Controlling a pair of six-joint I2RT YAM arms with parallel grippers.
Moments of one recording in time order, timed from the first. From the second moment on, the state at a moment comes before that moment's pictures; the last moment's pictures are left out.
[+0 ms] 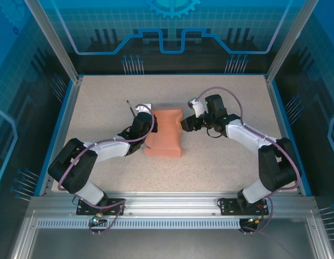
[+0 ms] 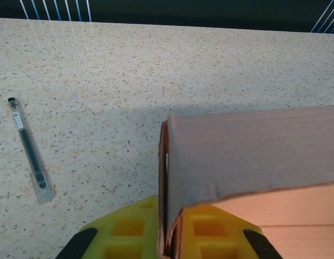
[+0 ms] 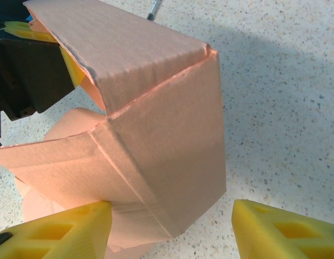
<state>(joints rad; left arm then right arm) -0.56 1.57 0.75 0.34 -0.37 -0.35 0.39 1.56 1.01 -0.19 -0.49 0.00</state>
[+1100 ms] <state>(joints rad) -0.56 1.55 0.75 0.31 -0.37 -0.34 0.45 1.36 0.61 -0.01 -0.52 0.52</state>
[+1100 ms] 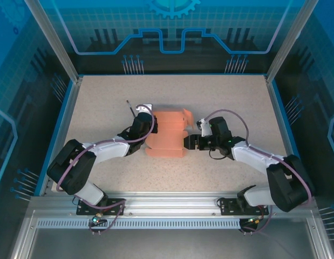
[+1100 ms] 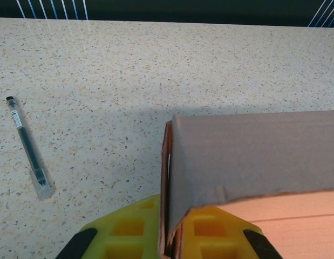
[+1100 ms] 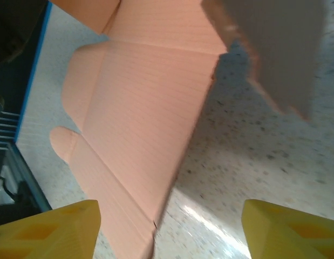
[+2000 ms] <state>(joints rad) -0.56 1.52 0.75 0.31 -0.37 -0.35 0.50 1.43 0.39 0.69 -0.40 0.99</state>
